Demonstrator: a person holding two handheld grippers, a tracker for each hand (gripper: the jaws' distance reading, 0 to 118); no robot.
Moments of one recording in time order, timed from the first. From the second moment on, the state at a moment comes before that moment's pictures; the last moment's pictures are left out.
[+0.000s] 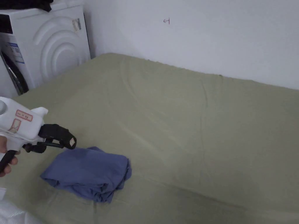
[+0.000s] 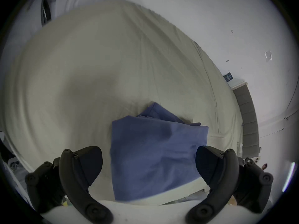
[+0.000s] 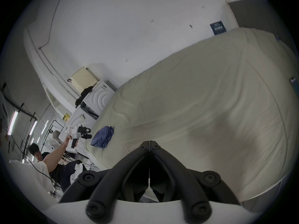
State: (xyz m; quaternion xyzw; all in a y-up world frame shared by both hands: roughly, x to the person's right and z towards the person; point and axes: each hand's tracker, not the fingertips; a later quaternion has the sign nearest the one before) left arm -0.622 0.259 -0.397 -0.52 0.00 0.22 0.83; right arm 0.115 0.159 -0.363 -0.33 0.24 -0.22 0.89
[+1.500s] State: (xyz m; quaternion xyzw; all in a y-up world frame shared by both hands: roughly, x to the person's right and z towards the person) left arm -0.173 0.326 -0.266 -0.07 0.03 0.00 1.00; right arm 0.132 0.303 -0.291 -0.02 -0.02 0.06 1.00
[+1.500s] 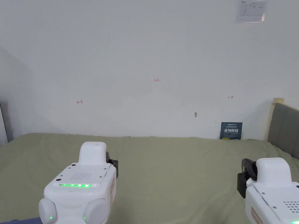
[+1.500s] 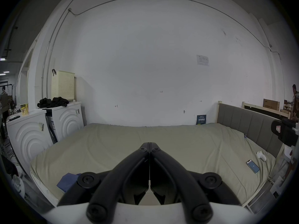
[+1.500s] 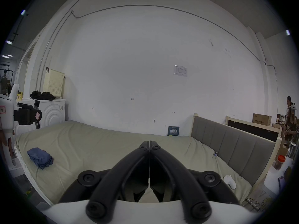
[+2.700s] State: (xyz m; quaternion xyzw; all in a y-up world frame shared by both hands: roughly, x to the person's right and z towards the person) left arm -0.170 0.361 -0.259 -0.14 0.02 0.00 0.99; right arm 0.132 0.317 -0.286 -0.03 0.01 0.04 1.00
